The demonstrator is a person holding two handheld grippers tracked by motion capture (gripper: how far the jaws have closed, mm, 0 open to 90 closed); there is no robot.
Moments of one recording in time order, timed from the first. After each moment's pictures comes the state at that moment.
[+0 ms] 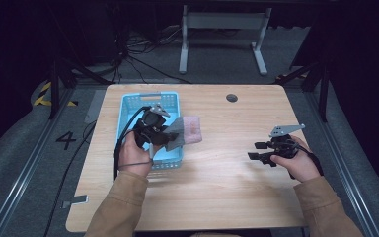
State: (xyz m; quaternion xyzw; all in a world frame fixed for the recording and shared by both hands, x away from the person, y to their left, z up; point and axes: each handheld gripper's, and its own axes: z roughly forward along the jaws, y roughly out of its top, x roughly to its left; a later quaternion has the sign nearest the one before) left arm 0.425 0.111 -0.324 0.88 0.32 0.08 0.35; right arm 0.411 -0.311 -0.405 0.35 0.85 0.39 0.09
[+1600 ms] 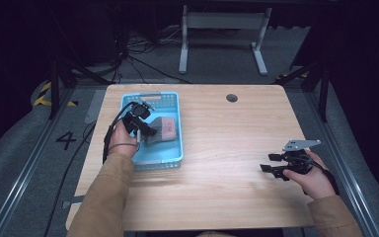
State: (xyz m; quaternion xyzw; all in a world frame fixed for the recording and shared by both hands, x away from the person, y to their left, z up) left arm 0.511 0.154 -0.391 0.90 0.37 0.05 0.23; right arm 0.369 -0.341 -0.416 0.38 0.84 0.36 0.12
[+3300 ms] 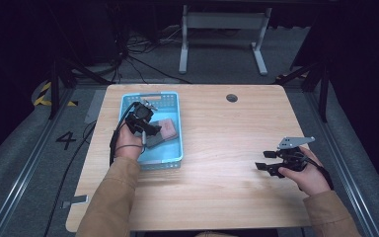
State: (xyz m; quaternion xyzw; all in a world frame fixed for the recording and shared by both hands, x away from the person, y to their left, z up) left arm 0.487 0.142 -0.380 0.87 0.36 0.16 0.30; right arm 0.378 -0.327 -0.413 0.36 0.85 0.37 0.12
